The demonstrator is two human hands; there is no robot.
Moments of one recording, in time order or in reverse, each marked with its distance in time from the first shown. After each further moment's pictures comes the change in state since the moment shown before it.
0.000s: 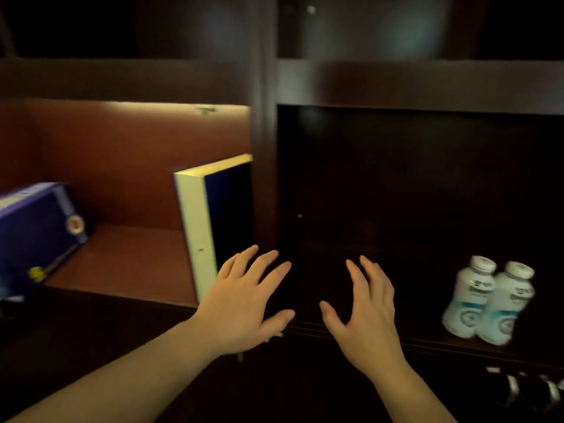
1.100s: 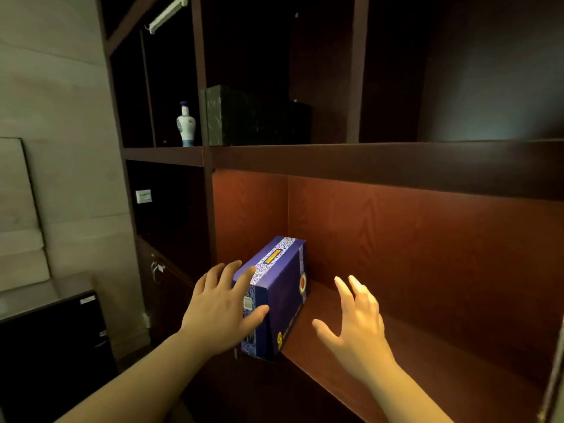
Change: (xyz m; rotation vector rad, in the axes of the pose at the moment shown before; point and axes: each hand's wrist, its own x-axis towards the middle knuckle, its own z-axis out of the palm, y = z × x) left_hand -0.216 -0.502 -0.134 0.380 0.004 -0.873; right_hand 0.184 -0.451 0.378 0.262 -0.446 -0.386
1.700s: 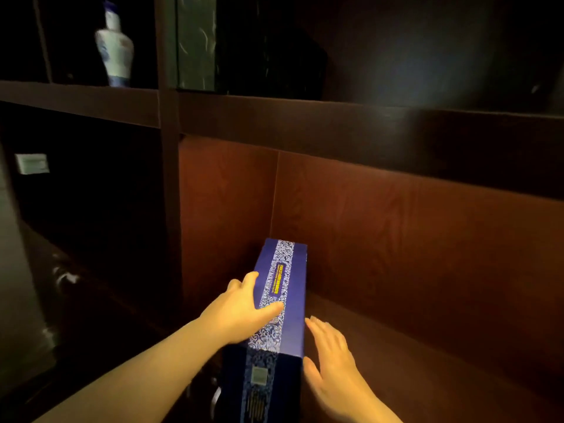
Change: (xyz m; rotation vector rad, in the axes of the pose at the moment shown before) left_hand 0.230 -0.106 0.181 -0.583 -0.488 -0.053; right_hand 0.152 -0.010 0.180 -0.017 -0.310 0.185
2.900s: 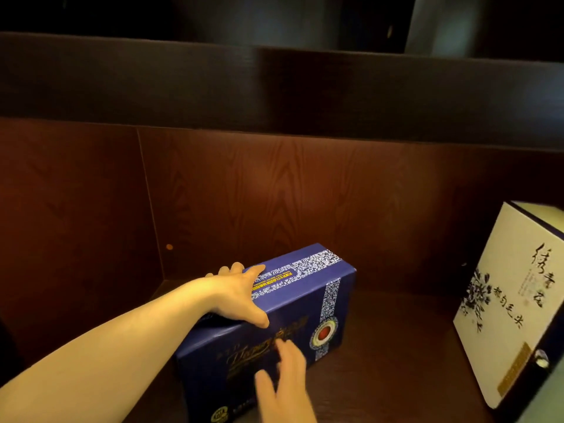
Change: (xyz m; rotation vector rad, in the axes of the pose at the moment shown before) left_hand 0.091 0.127 0.048 0.549 -0.471 0.472; right_hand -0.034 0.004 0.058 0.476 0.541 0.541
